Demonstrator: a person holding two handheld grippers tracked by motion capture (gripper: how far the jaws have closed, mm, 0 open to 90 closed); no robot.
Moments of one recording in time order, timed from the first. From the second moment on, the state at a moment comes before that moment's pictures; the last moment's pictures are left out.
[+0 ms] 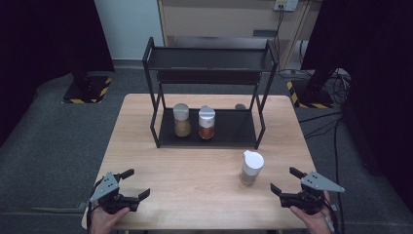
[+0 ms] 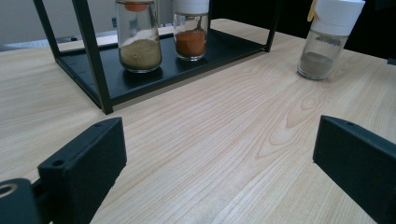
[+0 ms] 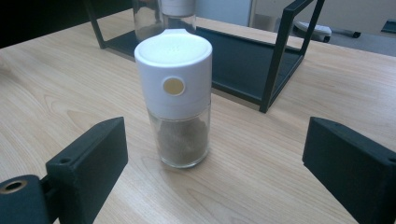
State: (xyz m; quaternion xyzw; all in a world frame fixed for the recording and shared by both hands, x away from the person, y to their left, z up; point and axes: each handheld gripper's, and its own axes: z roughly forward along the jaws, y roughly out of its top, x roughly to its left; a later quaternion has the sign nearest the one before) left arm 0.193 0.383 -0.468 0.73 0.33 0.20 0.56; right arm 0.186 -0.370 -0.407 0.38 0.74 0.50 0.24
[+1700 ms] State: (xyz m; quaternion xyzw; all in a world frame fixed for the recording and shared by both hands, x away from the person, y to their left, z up) left arm 0.194 0.385 -0.469 0.73 0.32 0.20 0.57; right arm 0.180 -0.375 -0.411 0.38 0.73 0.50 0.24
